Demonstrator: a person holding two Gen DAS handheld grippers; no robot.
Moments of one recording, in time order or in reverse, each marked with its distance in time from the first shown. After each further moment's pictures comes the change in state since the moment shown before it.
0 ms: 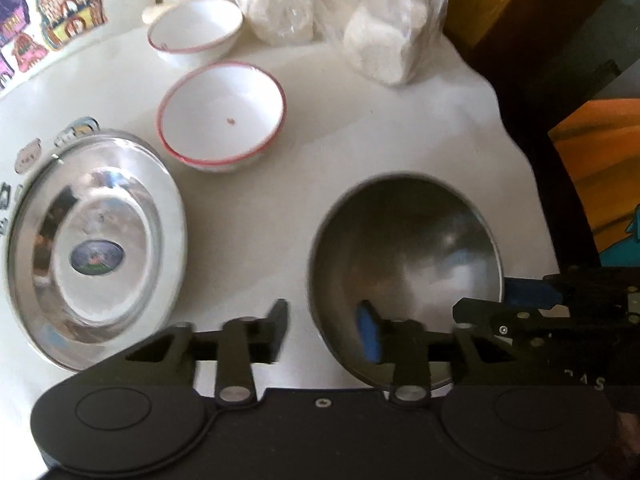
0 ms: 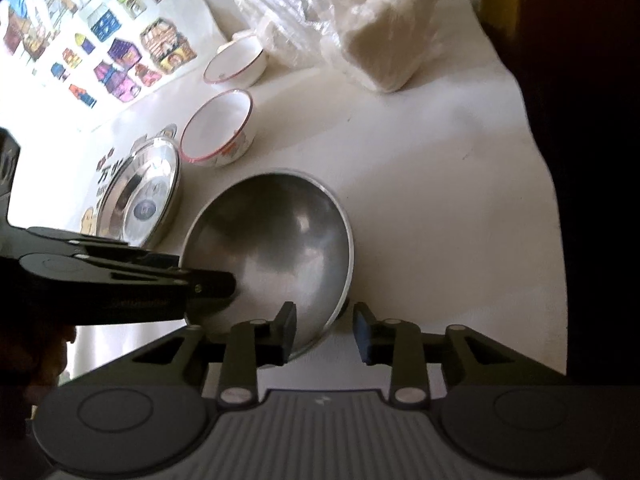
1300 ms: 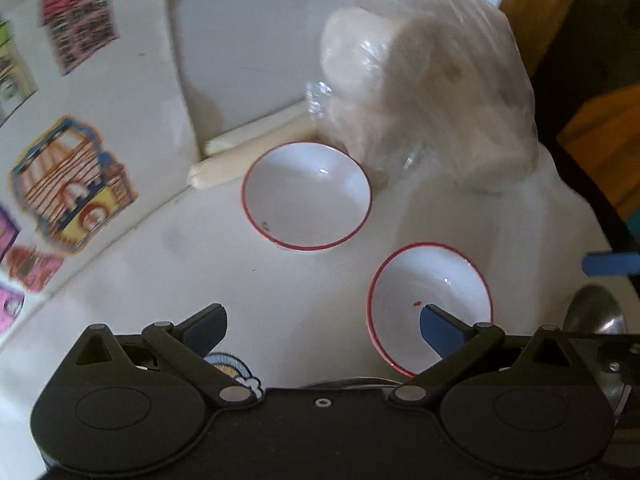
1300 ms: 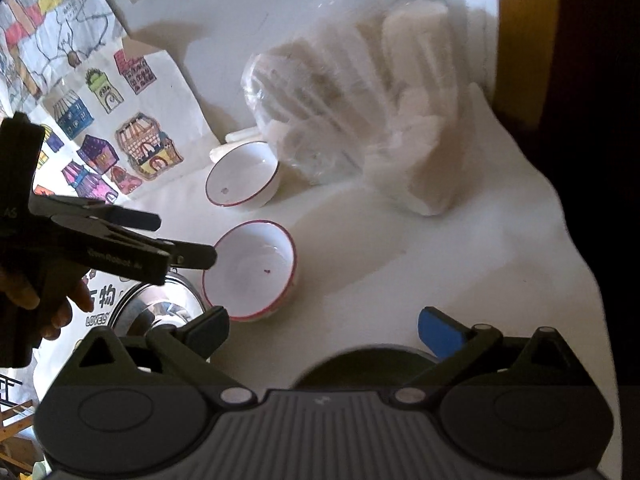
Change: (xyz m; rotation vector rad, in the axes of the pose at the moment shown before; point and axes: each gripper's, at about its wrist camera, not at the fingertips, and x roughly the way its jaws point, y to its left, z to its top) left arm 0.010 0.127 0.131 0.407 -0.112 -0.042; right arm 0.033 0.074 0.086 0.116 -0.209 -0.116
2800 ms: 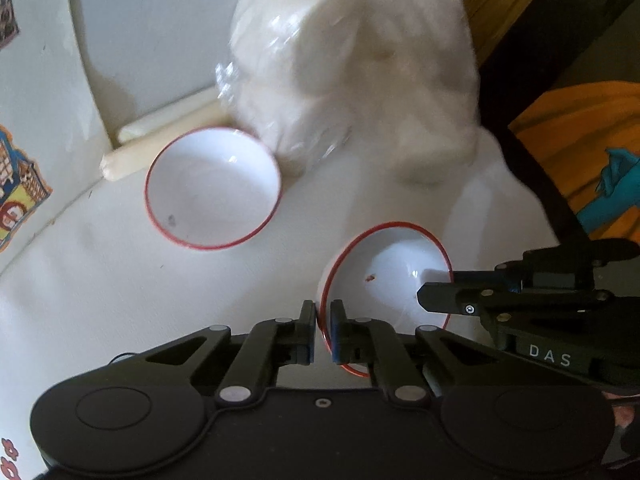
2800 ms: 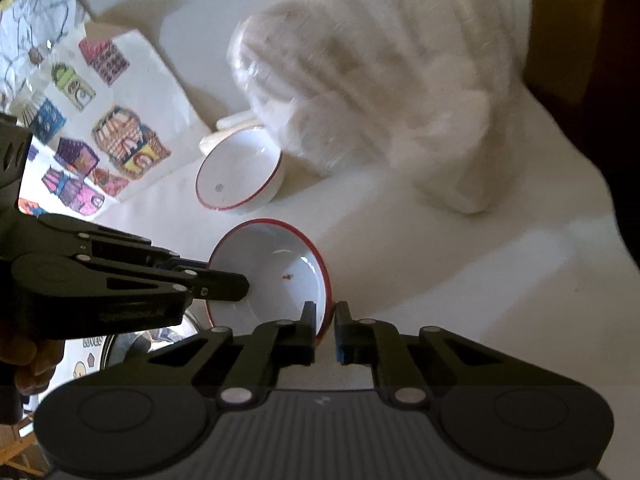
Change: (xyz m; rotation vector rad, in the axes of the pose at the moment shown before) left arm 0.019 -0.035 0.024 -0.041 0.065 -0.172; right arm 0.033 -0.003 0.021 0.075 0.049 0.022
